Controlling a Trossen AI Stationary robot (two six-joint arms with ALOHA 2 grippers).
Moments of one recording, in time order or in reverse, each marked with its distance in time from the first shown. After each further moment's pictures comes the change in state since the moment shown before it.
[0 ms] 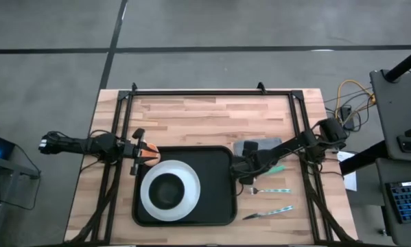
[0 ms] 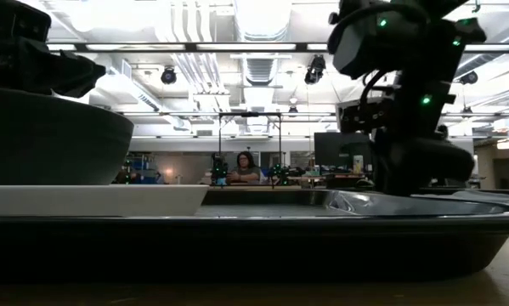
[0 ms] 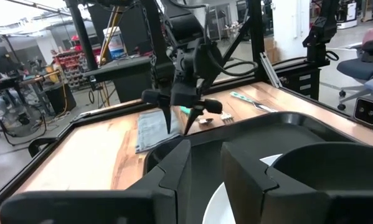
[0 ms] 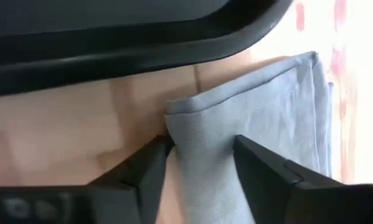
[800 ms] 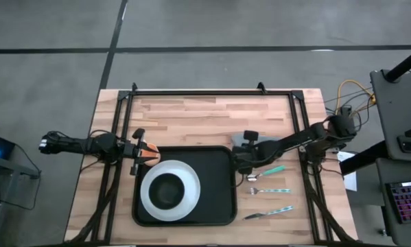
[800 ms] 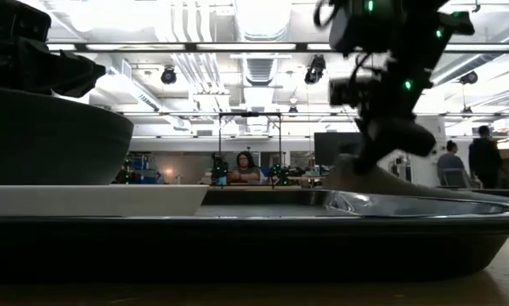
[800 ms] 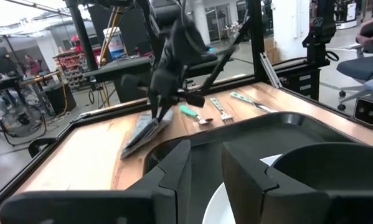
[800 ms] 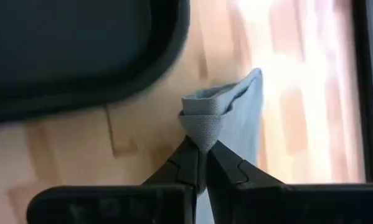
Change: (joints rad) left arm 0.000 0.000 -0.001 0.000 0.000 0.000; right arm -0.051 -0.134 -0.016 0.038 0.123 -0.139
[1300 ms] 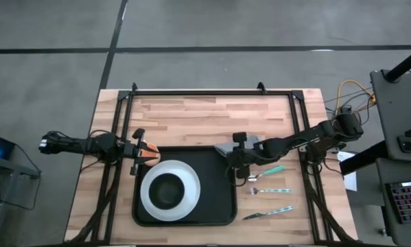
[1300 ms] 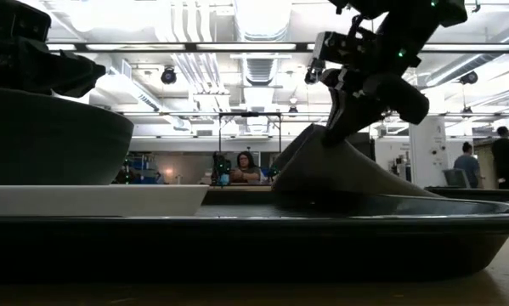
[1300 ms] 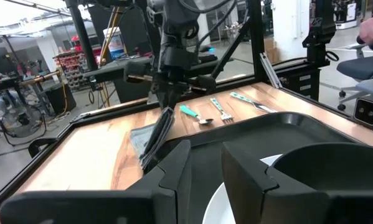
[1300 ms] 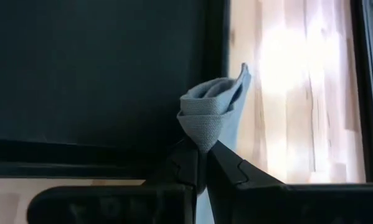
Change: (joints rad) left arm 0.000 0.000 0.000 0.000 0.000 0.000; right arm 0.001 -0.080 -0.008 0.253 -0.147 -0.359
